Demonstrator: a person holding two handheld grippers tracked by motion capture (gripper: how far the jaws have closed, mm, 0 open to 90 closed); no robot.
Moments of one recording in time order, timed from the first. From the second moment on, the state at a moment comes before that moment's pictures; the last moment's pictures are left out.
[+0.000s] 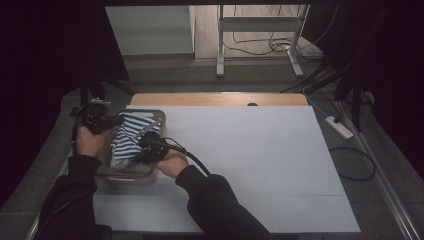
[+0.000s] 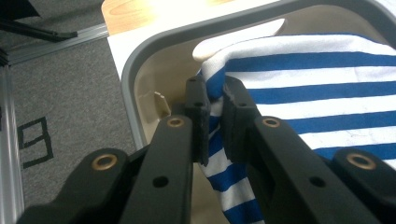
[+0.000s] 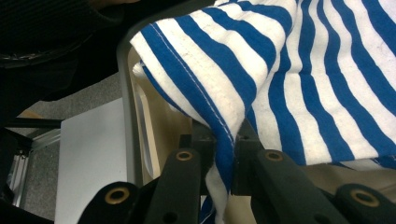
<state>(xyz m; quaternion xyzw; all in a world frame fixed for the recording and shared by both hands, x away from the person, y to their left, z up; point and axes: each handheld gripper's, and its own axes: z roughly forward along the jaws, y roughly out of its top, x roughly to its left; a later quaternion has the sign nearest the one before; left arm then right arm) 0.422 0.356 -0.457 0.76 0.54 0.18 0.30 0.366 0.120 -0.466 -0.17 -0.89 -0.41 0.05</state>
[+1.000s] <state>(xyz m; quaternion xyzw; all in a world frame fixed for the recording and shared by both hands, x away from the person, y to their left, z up) 0.430 0.350 -0.467 0.77 0.55 0.17 0.26 0.365 0.123 -0.479 -0.18 -0.90 -0.40 0.02</state>
